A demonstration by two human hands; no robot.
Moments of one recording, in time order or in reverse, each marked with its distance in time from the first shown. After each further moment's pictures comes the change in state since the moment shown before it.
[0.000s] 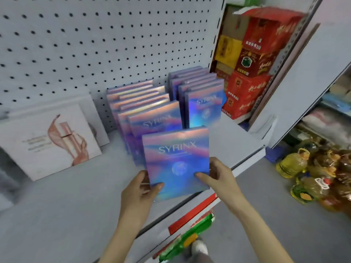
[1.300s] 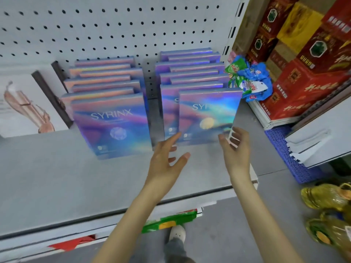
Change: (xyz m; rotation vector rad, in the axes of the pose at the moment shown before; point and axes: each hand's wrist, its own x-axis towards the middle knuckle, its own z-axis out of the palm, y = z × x) left_hand 0.079 0.060 0.199 0.029 0.170 0.001; right_hand 0.178 0.060 -0.128 -0.055 0.220 0.046
